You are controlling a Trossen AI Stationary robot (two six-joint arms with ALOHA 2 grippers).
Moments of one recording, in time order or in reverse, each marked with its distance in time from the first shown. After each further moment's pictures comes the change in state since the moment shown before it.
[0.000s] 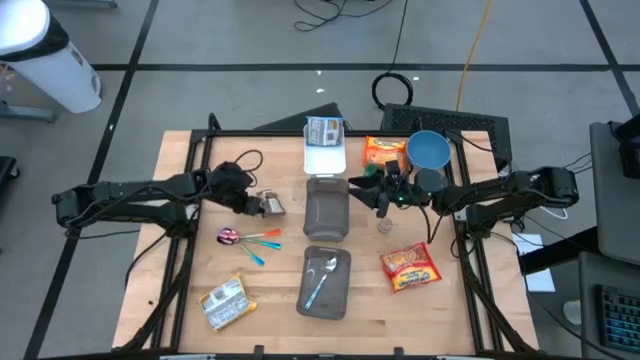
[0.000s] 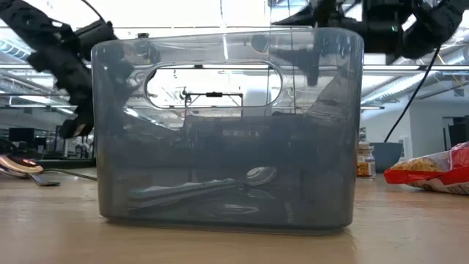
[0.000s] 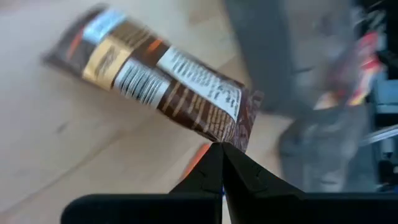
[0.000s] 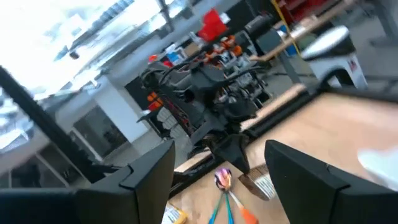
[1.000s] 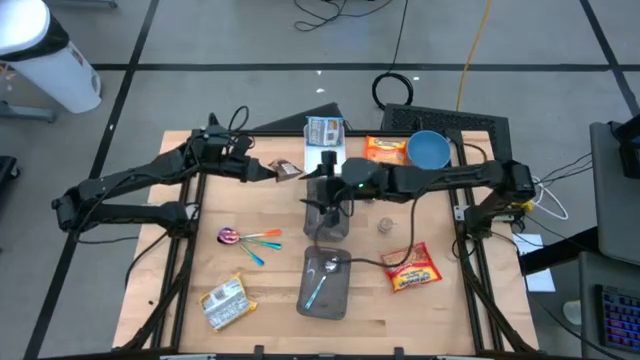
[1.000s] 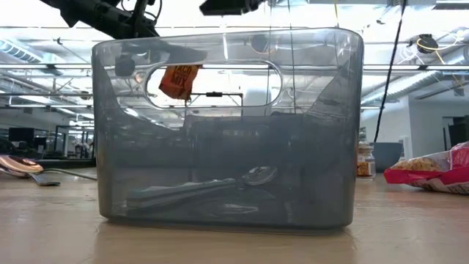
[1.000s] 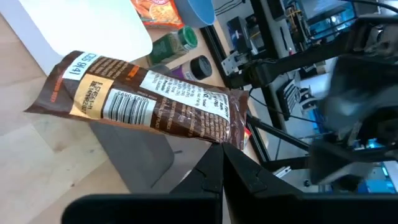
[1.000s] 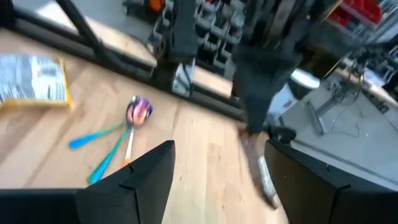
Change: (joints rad) left arm 0.087 0.000 0.379 -0.005 0.058 -0.050; right arm 0.103 0.376 0.905 -0.982 0.117 -1.041
